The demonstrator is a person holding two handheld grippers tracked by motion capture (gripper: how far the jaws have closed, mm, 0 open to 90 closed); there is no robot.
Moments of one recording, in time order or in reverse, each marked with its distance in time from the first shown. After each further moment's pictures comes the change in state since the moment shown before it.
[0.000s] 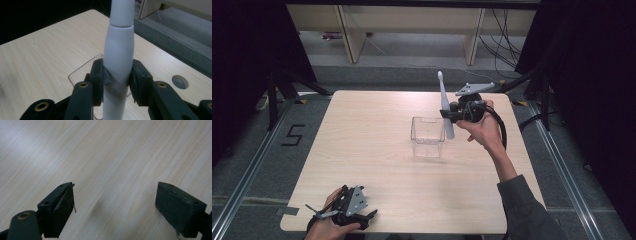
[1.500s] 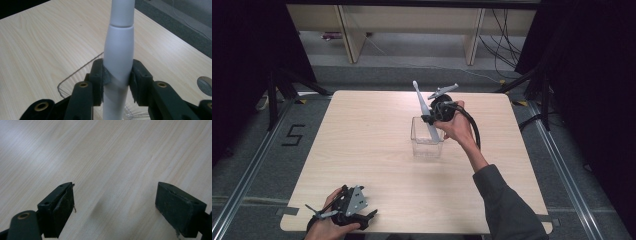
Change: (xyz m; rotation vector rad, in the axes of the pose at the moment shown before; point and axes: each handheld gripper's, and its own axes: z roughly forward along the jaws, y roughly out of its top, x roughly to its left) left arm 0.000 0.000 -0.001 0.000 -0.006 -0.009; right arm 0.012 0.004 0.084 0.161 0.023 -0.012
